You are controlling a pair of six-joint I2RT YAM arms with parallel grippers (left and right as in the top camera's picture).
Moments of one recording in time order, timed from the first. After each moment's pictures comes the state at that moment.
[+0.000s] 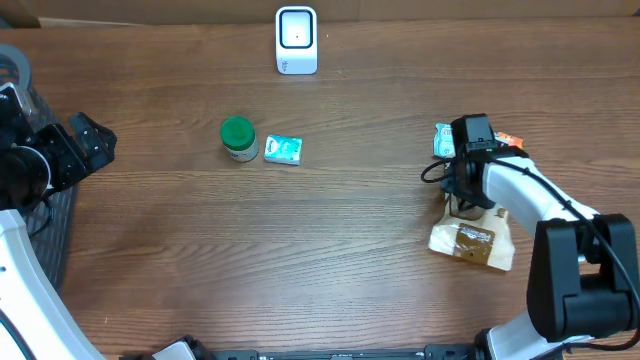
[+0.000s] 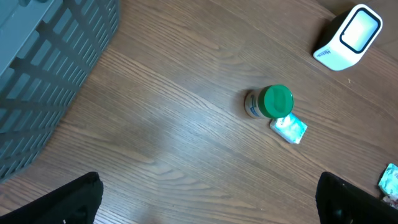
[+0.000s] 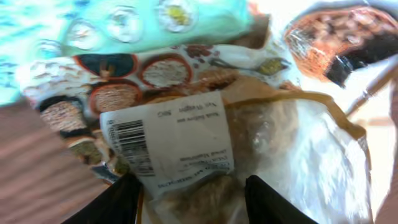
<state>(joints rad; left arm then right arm) 0.50 1.41 1.86 -1.50 0.23 -0.12 0.08 1.75 0.99 -0.62 0.27 0.54</state>
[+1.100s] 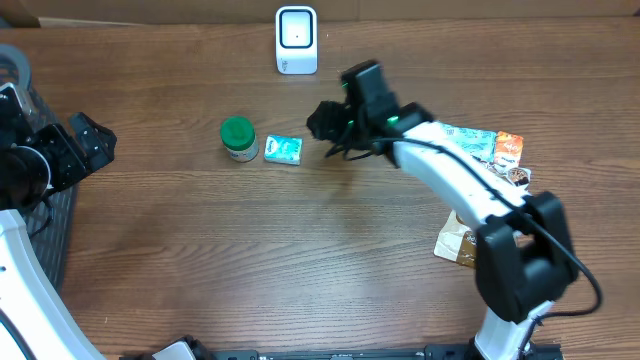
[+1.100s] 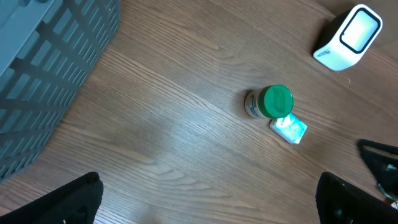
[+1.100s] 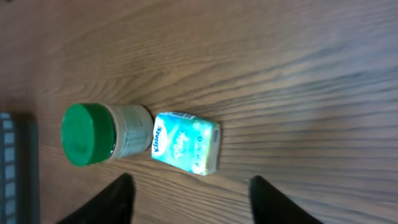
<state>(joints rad) 0.50 1.41 1.86 -1.50 0.23 -0.12 0.51 1.93 1.47 -0.45 -0.20 0.72</state>
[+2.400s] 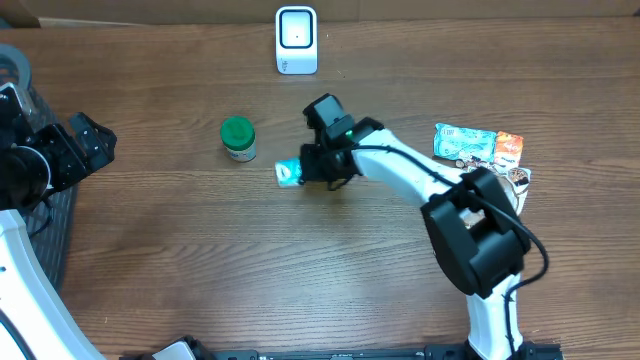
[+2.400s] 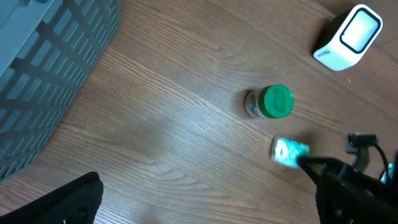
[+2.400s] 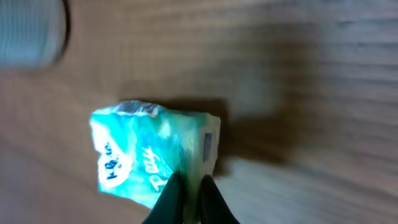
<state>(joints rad) 0.50 1.41 1.86 -1.50 0.23 -0.12 0.59 2.11 1.52 -0.67 -0.26 0.44</state>
